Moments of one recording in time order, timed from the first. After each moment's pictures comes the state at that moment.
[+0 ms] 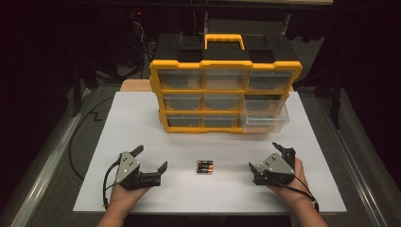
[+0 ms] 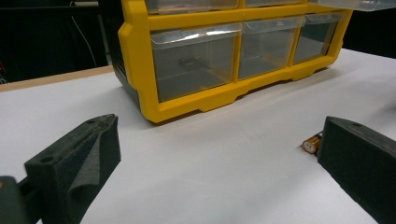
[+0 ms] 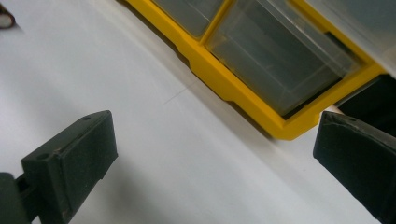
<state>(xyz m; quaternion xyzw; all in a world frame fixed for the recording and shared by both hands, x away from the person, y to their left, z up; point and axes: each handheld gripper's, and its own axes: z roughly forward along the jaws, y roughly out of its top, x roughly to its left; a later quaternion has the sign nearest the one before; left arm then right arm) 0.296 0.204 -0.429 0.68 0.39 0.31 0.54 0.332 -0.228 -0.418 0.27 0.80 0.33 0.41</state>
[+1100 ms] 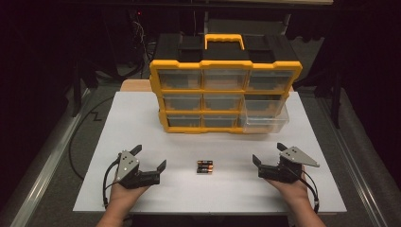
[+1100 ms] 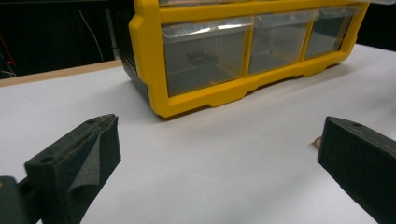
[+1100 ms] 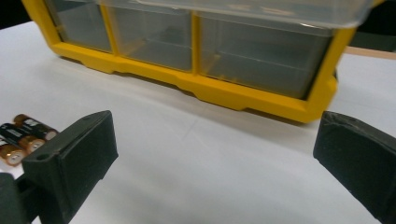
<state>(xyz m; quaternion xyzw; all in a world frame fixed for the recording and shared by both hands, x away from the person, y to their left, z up) 0.299 0.206 -0.429 0.68 0.40 0.31 0.53 0.338 -0.250 -0.412 0.42 0.72 0.47 0.29</state>
